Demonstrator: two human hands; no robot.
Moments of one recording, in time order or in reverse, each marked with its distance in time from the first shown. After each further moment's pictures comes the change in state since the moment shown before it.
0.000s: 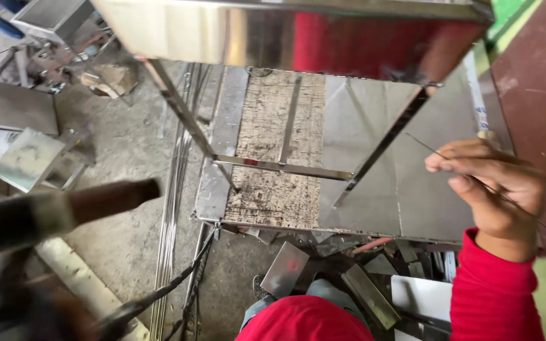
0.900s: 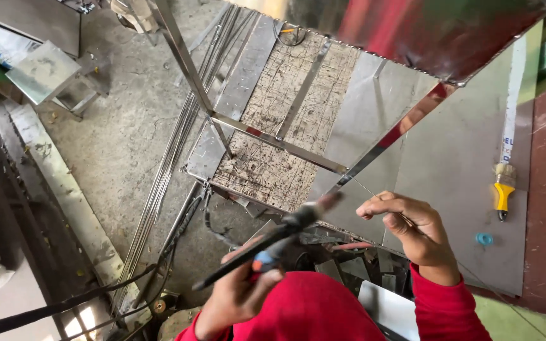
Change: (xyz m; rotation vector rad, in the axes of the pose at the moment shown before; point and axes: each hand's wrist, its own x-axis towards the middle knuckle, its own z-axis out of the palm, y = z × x) left_hand -0.036 -0.099 0.339 0.016 -0.015 0.300; right_hand -0.047 0.071 0.012 0.546 -0.491 0.204
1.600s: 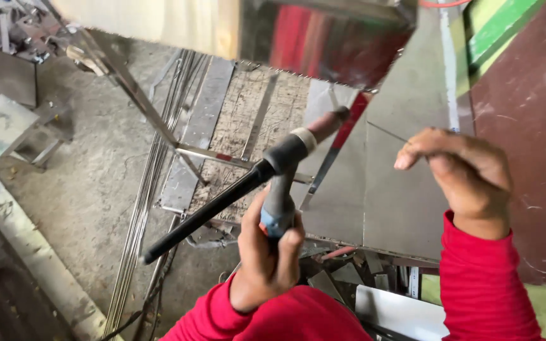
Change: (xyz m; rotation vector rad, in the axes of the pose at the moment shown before) left_hand 0.088 0.031 0.068 -0.203 0.064 0.359; right_hand 0.039 -0.080 -0.065 -0.274 0.169 -0.196
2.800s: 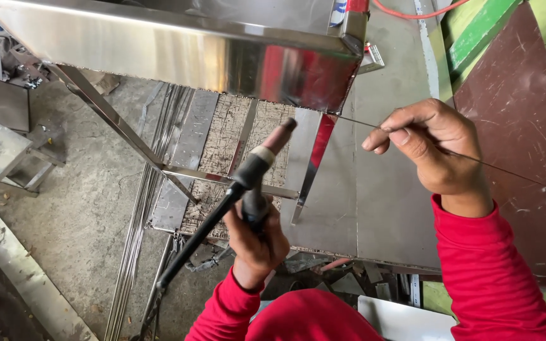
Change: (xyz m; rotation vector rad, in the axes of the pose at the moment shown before) left_hand 0.001 -0.095 0.017 0.263 0.202 0.205; right_hand 0.039 0.017 -0.016 -0.027 0.016 0.016
